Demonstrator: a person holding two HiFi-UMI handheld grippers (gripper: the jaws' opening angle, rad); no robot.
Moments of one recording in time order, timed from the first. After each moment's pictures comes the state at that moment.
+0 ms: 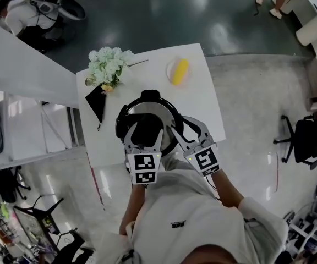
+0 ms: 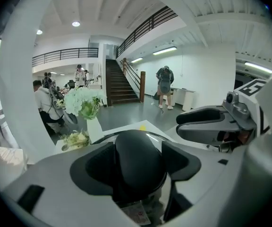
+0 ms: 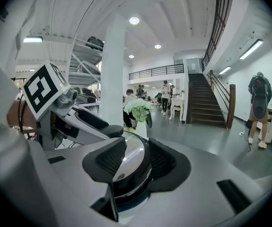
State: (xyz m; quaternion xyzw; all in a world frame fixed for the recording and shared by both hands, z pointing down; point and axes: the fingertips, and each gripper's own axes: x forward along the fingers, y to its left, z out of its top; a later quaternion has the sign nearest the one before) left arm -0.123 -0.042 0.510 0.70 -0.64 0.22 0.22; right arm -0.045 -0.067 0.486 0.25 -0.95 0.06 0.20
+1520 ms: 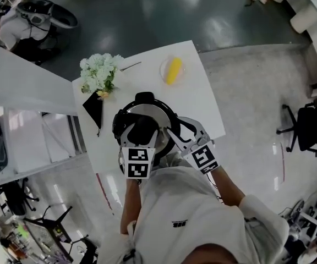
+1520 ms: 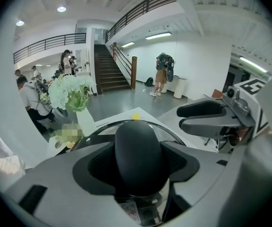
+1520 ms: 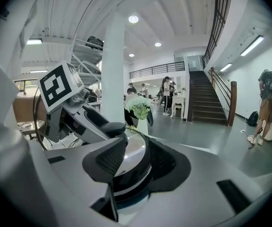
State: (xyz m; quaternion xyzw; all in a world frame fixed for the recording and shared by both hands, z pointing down) left arm -0.121 -0.045 0.533 0.72 -0.57 0.29 0.27; right arm -0.042 -0.064 0.494 0.24 -0.95 0.07 0.20
